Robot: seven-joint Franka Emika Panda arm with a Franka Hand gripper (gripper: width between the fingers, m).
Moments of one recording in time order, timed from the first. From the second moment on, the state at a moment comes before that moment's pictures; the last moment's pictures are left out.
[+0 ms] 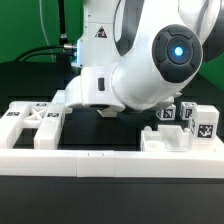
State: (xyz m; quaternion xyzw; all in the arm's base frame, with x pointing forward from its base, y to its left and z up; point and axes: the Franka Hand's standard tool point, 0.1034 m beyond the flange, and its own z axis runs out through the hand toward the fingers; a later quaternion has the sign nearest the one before) arm 0.439 0.000 0.009 0.87 0.08 -0.47 0.08
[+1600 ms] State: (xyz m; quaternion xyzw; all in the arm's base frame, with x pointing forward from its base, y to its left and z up) arm 0.541 0.006 0.092 0.95 0.08 -0.28 0.06
